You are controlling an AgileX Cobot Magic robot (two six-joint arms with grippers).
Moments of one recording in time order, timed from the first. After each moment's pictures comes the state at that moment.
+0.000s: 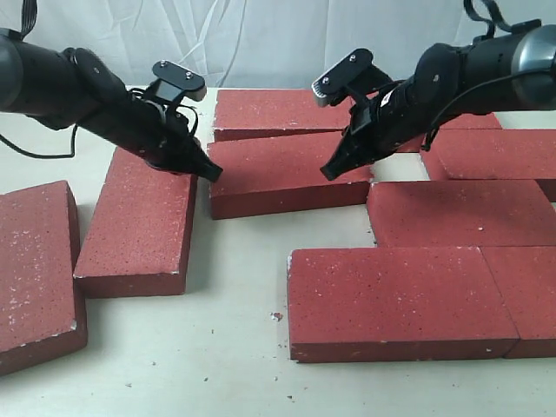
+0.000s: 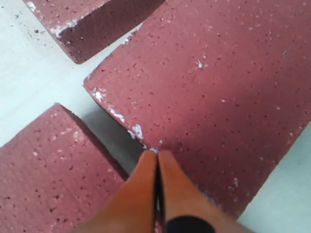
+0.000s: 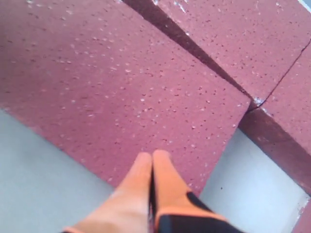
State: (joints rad) left arm -0.32 1.98 -1.22 -0.72 0.40 0.92; right arm 0.38 1.92 -1.22 0.27 0.35 -0.67
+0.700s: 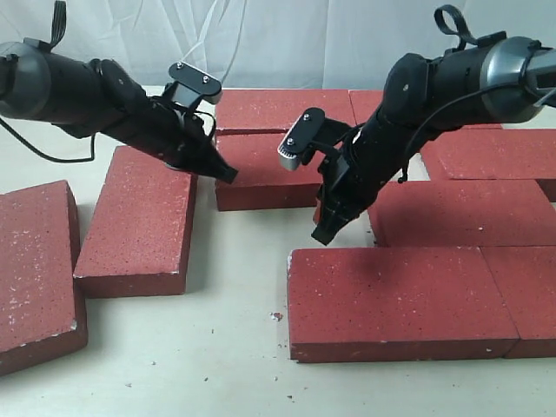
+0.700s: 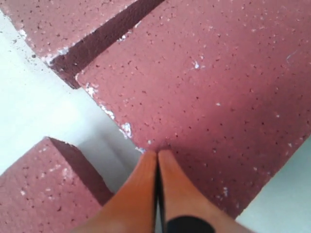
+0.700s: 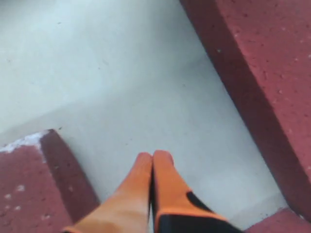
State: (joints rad) left arm -0.37 2.02 -1.24 -0.73 0.30 0.92; right arm 0.45 1.95 -1.22 0.41 0.66 -0.97
